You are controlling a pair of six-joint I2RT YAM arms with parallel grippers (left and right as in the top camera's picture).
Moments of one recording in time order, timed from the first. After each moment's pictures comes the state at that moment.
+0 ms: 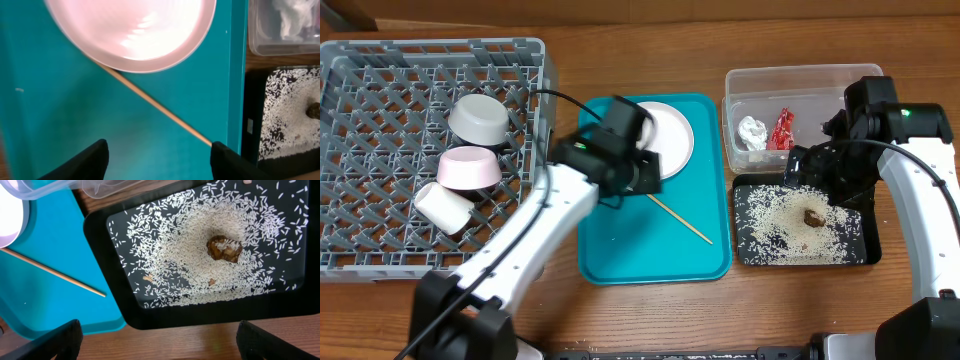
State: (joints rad) left arm -0.50 1.62 1.29 -0.85 0.11 -0.56; right arm -0.04 1.56 1.40 -1.38 -0.18 0.24
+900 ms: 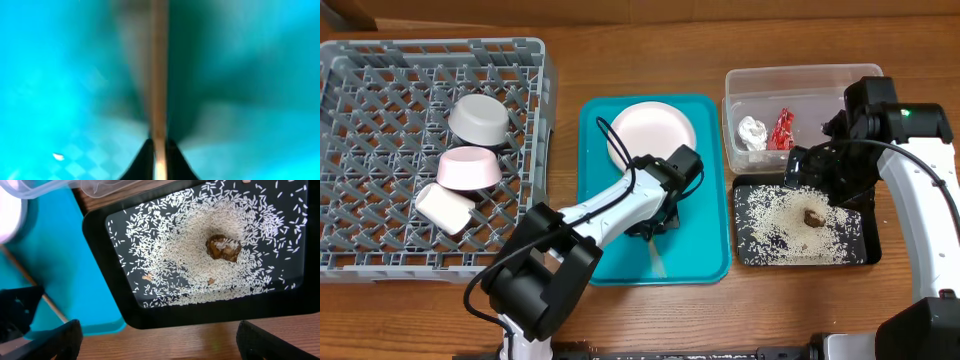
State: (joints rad) left arm -0.70 1.95 1.27 -0.91 -0.09 -0.86; right arm -0.04 1.56 1.40 -1.38 -0.17 0.24
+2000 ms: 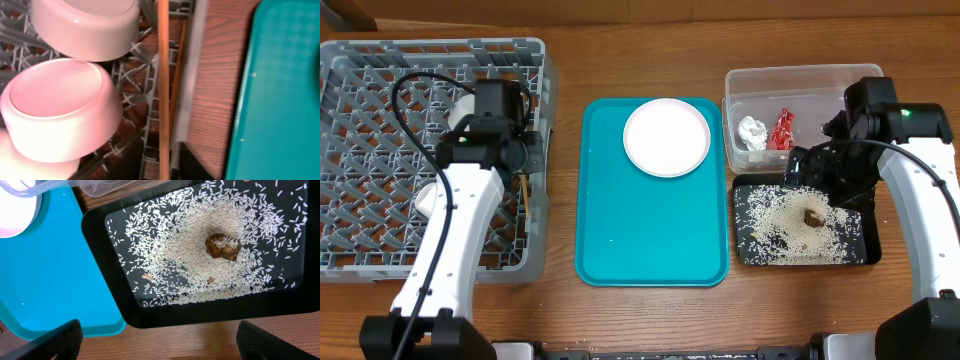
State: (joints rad) left arm -0.03 1.52 1.26 -0.86 -0.18 -0.12; right arm -0.04 1.56 1.40 -1.39 -0.17 0.24
